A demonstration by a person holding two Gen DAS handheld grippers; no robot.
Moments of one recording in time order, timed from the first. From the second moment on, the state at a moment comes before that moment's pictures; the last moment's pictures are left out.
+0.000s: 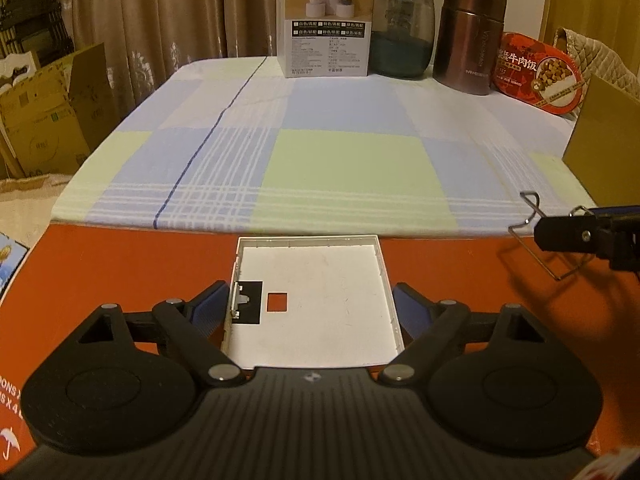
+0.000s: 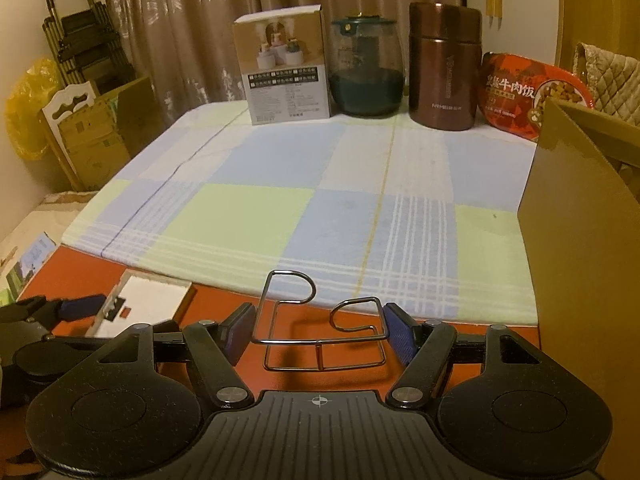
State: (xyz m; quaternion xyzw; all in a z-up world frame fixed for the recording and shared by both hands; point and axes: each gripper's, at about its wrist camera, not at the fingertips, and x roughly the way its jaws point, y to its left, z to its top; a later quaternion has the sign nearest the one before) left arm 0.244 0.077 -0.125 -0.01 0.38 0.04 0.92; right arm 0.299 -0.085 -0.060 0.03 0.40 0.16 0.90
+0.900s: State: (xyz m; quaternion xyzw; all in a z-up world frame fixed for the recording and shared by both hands) left arm 0.108 0.016 0.026 -0.06 0.33 0.02 0.94; right arm 0.135 -0.145 0.075 0.07 0.32 0.12 0.94
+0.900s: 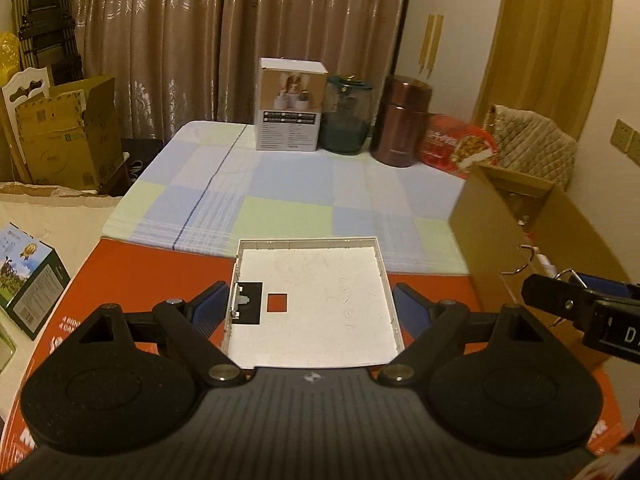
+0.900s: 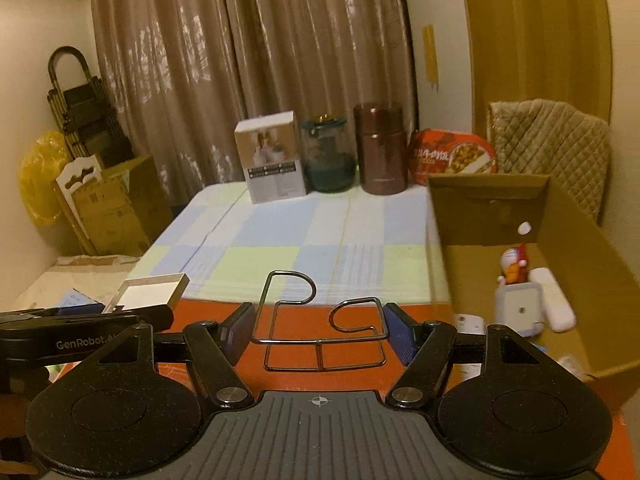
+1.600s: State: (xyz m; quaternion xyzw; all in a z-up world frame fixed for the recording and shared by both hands) left arm 0.065 -0.053 0.047 -0.05 0.33 -0.05 0.94; right arm 0.066 -0.226 0.099 0.09 0.31 0.05 0.95
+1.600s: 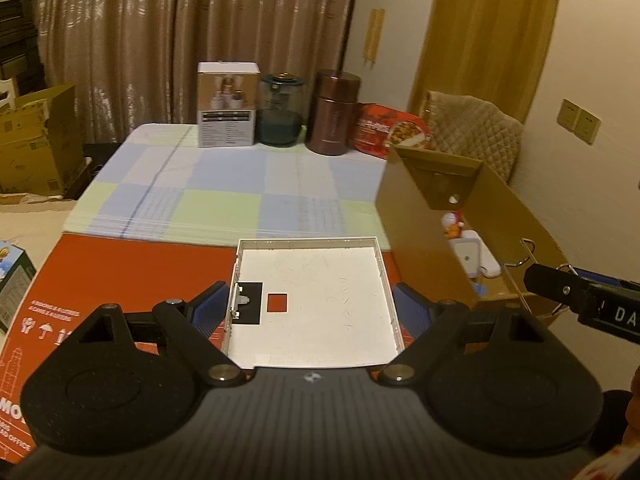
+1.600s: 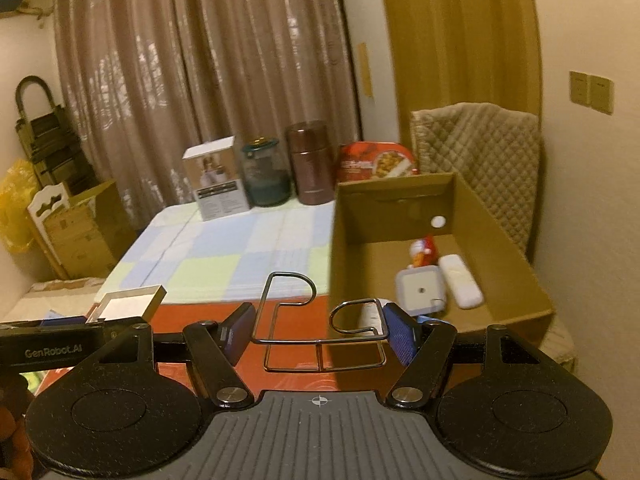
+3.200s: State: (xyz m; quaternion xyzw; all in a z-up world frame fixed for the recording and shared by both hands) left arm 0.224 -0.222 0.035 -0.03 0.36 -0.18 0.92; right arm 0.190 -0.384 0.081 0.08 0.33 -0.02 0.94
